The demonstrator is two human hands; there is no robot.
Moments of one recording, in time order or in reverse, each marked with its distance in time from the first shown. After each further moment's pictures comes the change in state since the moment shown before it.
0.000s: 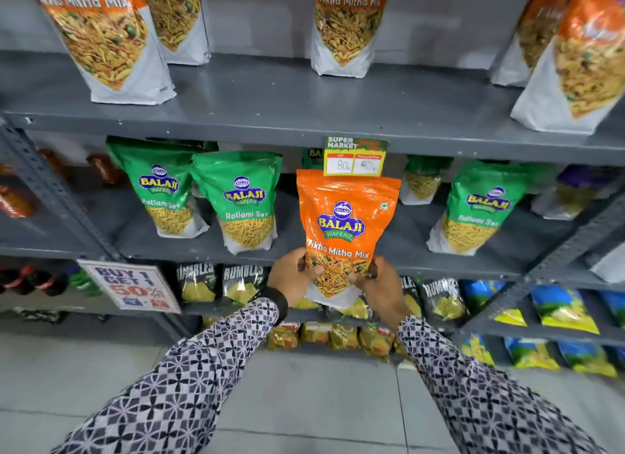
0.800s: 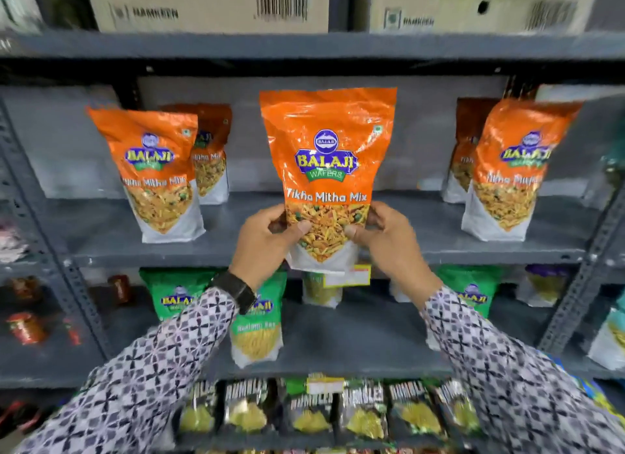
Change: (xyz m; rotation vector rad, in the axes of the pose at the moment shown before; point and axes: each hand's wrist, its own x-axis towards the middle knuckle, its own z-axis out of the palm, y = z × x) left_hand -0.020 0.240 -0.171 -0.213 0.242 0.559; right_hand -0.025 -0.264 -0.106 0.213 0.134 -0.623
